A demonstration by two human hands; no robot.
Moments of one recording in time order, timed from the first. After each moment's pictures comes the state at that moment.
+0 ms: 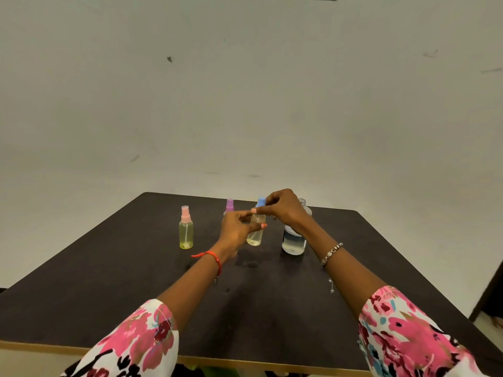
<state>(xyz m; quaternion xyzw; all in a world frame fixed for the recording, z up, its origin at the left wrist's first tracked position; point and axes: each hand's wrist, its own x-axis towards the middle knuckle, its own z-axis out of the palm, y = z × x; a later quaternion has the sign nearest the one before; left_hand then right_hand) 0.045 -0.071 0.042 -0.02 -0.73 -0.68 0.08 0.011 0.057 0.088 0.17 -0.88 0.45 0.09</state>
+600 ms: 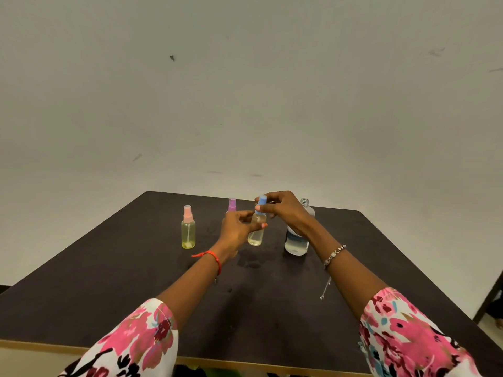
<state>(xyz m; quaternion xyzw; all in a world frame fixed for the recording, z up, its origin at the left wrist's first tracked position) 0.047 -0.075 0.043 -0.02 -0.73 -0.68 0.09 0.008 0.056 0.084 0.20 -0.85 0.49 0.05</state>
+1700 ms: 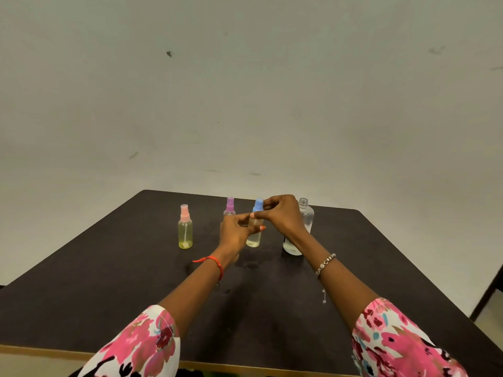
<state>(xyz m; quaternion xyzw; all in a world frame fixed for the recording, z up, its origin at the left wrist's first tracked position) 0.044 -0.069 0.034 0.01 -0.71 -0.69 0.10 0.017 0.045 0.072 0.14 -0.84 0.50 0.16</state>
